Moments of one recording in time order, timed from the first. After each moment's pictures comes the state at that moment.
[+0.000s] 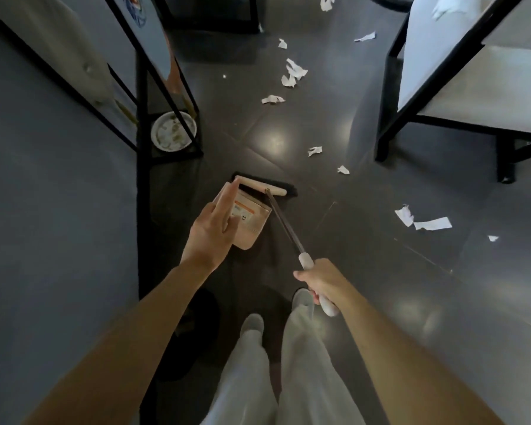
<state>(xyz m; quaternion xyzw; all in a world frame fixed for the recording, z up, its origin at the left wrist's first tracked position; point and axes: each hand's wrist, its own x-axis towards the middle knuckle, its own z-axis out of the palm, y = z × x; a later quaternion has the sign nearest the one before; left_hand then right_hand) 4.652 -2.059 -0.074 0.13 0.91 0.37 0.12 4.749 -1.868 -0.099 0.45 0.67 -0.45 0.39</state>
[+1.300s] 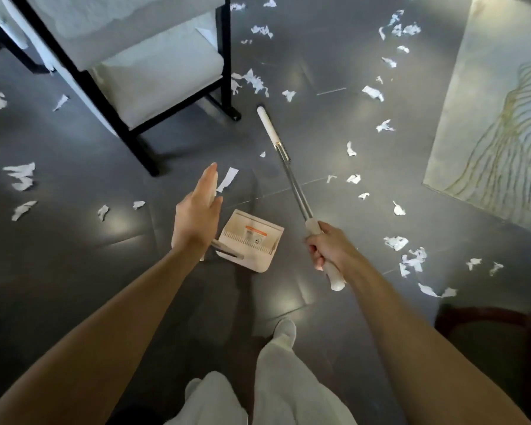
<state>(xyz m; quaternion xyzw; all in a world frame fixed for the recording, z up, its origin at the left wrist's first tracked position) 4.918 -1.695 -0.011 0.43 0.75 0.40 0.30 5.153 -1.643 -0.010 0.66 0.39 -0.63 -0.10</state>
